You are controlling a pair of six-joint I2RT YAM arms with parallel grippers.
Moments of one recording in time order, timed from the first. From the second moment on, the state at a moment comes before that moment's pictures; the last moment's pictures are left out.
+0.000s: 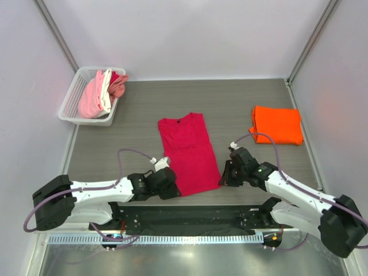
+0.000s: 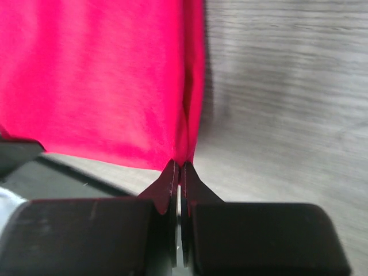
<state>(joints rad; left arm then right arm) -1.11 1.21 0.49 -0.22 -0.14 -1.23 0.65 1.03 0.45 -0.44 -0.14 0.72</state>
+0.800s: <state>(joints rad) -0.67 1.07 0.80 -0.39 0.05 -1.05 0.49 1.31 1.11 -0.62 -0.01 0.63</state>
